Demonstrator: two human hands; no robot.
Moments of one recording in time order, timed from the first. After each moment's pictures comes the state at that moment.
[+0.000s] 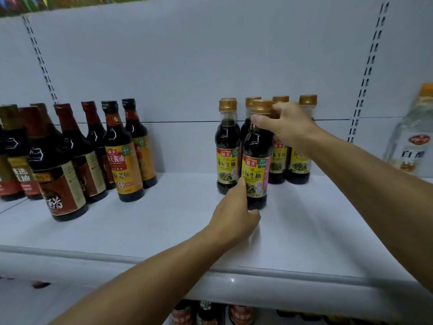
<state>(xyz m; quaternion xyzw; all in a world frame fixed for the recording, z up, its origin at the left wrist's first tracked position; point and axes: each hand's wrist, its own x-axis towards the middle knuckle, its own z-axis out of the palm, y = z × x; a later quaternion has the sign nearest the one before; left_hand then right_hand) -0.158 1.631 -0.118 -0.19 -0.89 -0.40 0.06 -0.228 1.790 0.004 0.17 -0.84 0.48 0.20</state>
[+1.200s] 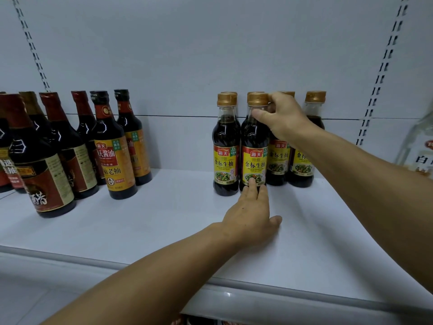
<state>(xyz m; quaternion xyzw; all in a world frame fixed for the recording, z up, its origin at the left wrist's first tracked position) -0.189 1.670 -0.127 -0.22 -0.96 -0.19 -0.01 -0.275 1.789 0.005 0.14 -0.86 0.42 0.26</state>
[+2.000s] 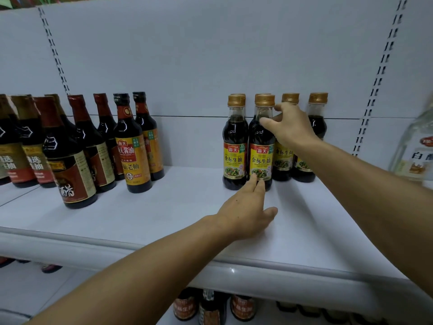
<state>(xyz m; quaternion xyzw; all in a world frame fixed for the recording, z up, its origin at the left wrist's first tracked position) -0.158 1.631 -0.112 -0.24 -0.95 -0.21 0.02 -0.241 1.775 -0.008 0.05 -0.89 0.35 0.30</state>
